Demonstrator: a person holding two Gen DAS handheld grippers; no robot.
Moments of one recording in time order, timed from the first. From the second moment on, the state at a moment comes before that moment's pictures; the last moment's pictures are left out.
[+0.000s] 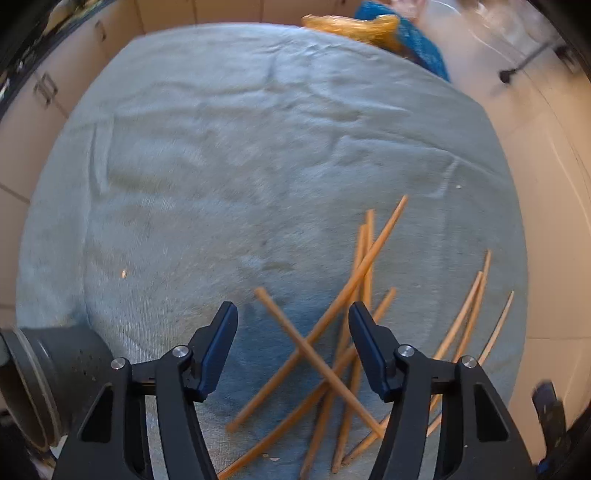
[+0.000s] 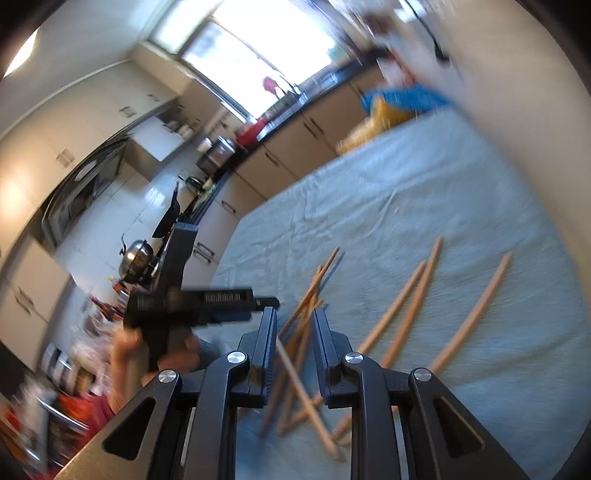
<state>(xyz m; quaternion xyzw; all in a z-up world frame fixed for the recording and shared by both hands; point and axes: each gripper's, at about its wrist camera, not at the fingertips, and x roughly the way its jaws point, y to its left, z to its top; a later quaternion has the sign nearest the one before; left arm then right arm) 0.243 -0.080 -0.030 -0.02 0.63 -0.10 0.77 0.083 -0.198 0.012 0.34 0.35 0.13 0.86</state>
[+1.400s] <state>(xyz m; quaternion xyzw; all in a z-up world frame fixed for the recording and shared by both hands) 0.223 -0.061 -0.028 -0.10 0.61 -0.14 0.77 0.133 -0.180 -0.021 0.38 0.41 0.12 0.82</state>
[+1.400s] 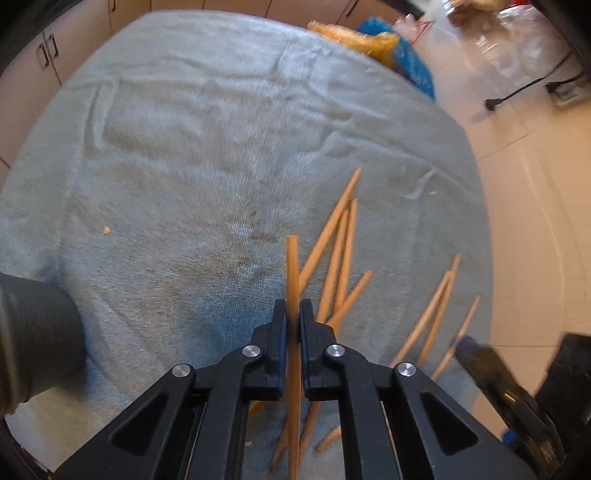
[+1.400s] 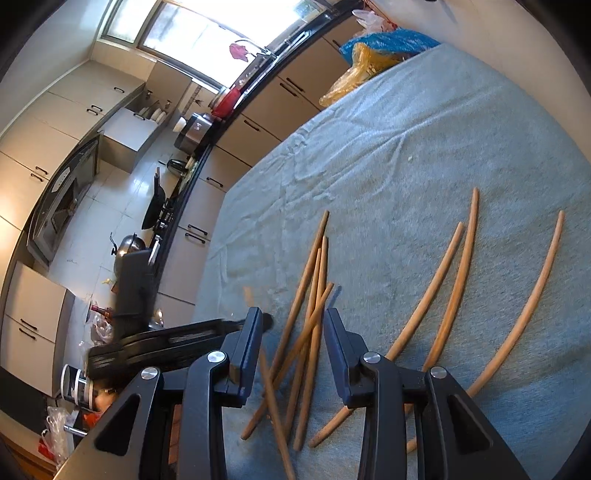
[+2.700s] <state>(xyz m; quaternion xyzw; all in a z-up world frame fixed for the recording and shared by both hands) 0.115 0.016 0.081 -0.07 0.40 -0.22 0.88 0.127 -0.108 0.032 0.25 0.35 0.07 0.90</state>
